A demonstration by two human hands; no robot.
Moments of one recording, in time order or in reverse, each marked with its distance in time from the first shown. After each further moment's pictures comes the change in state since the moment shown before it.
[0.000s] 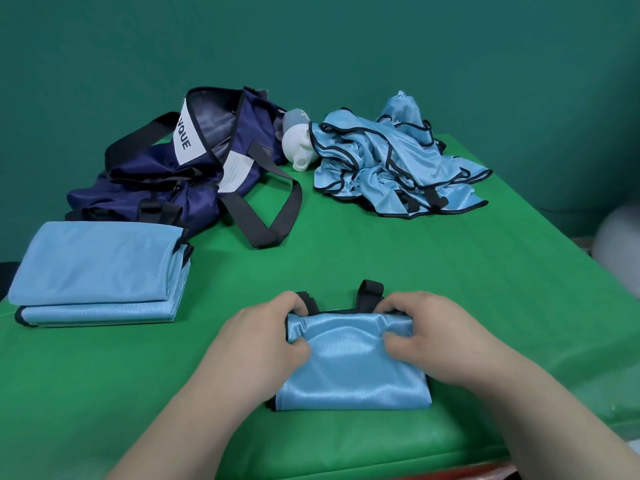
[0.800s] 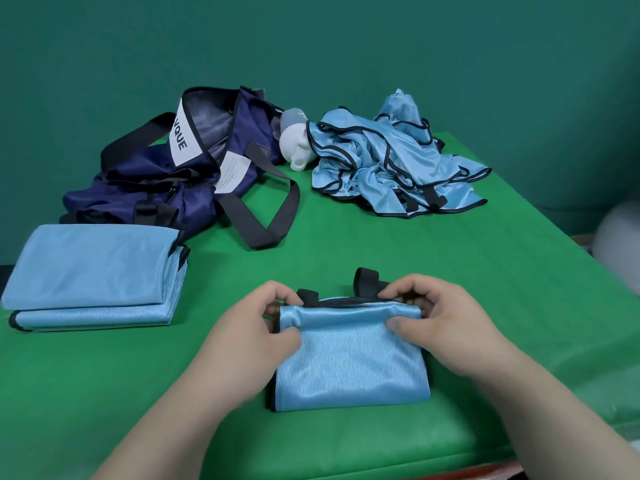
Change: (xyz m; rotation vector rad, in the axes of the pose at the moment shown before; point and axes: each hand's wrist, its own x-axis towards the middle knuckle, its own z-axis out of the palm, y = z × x) left_hand 0.001 -0.008 0.000 -0.561 0.019 -0.037; right_hand -0.002 0.004 0.000 0.739 0.117 0.098
